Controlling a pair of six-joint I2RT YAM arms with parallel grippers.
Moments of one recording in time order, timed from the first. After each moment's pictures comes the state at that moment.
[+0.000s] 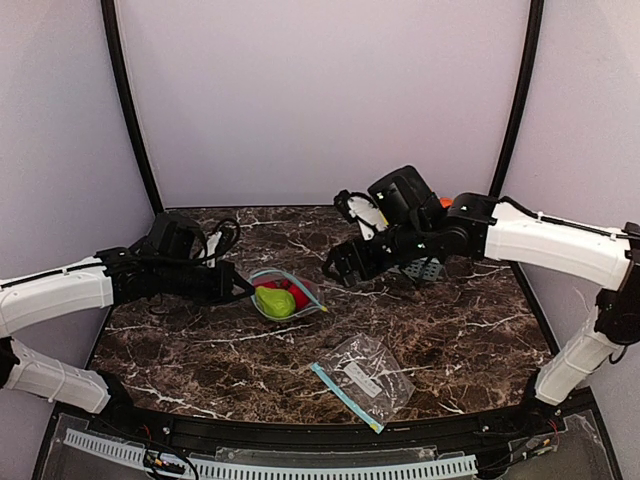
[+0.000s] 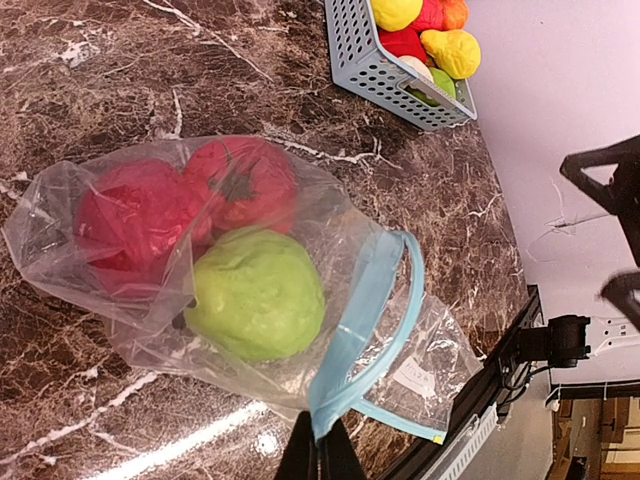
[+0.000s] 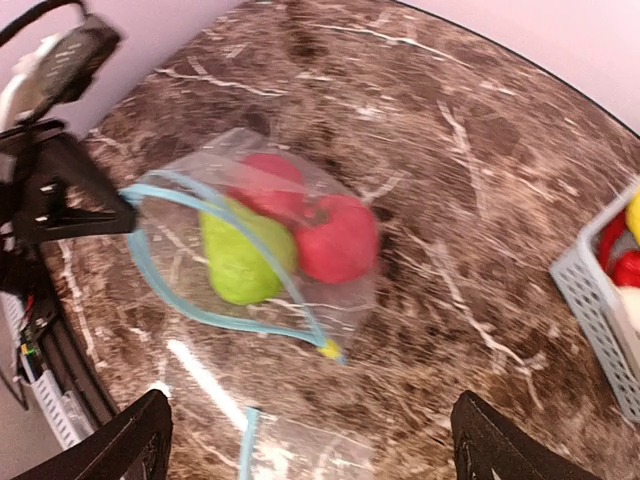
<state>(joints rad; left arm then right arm) -0.66 1.17 0.81 -0.33 0.29 -0.66 1.00 1.56 1.40 -0.56 0.01 0.27</state>
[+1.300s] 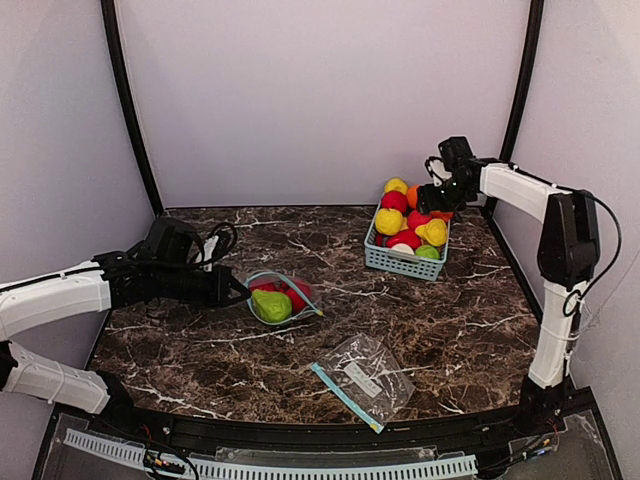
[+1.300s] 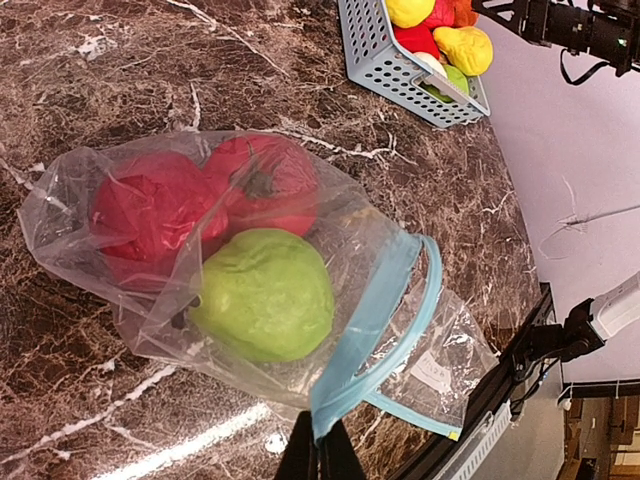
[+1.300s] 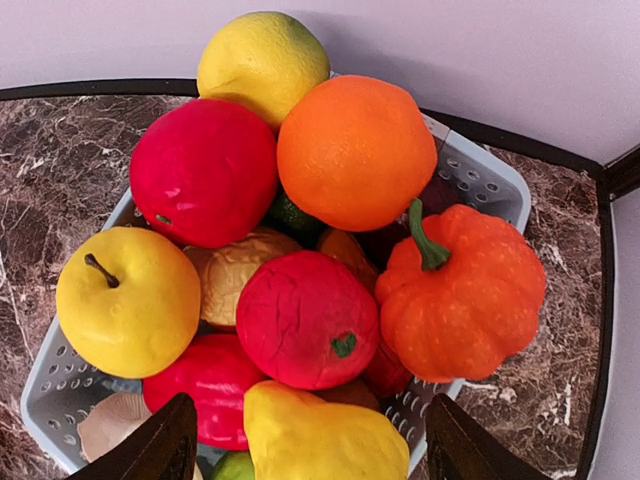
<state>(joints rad) -0.65 1.14 0.78 -0.34 0.27 -0.64 0.26 1.99 1.76 -0.63 0.04 0.05</state>
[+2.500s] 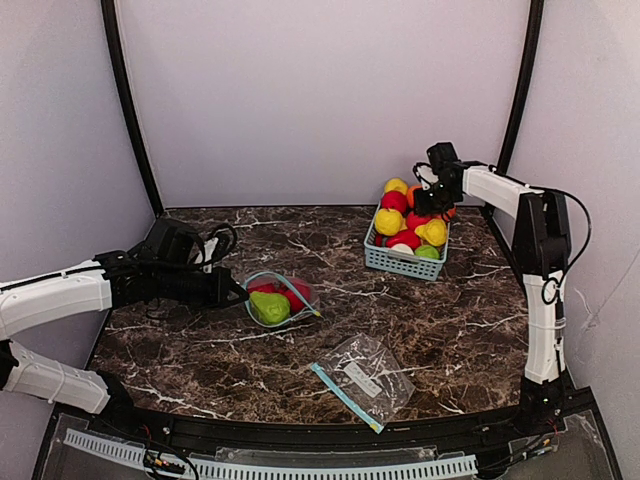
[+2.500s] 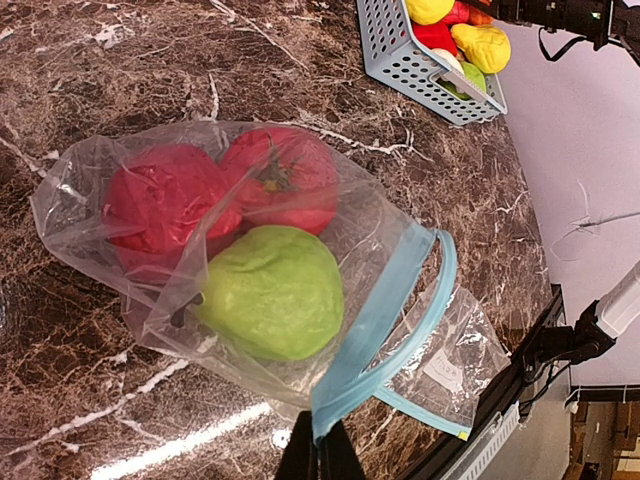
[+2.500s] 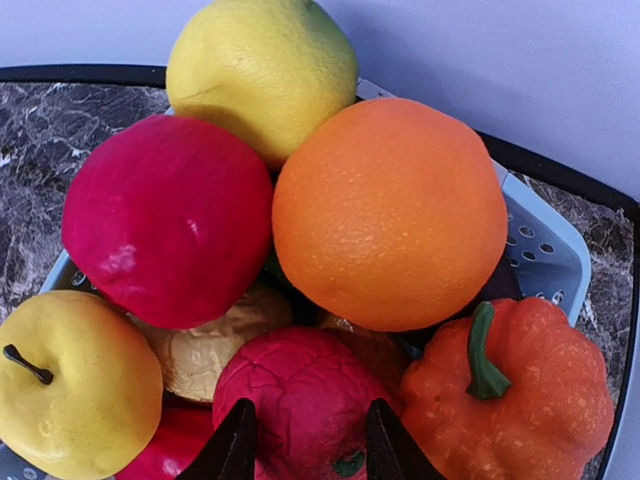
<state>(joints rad) -0.65 1.15 0.78 -0.37 0.25 -0.64 0.25 2.24 2.00 -0.66 0.00 -0.02</state>
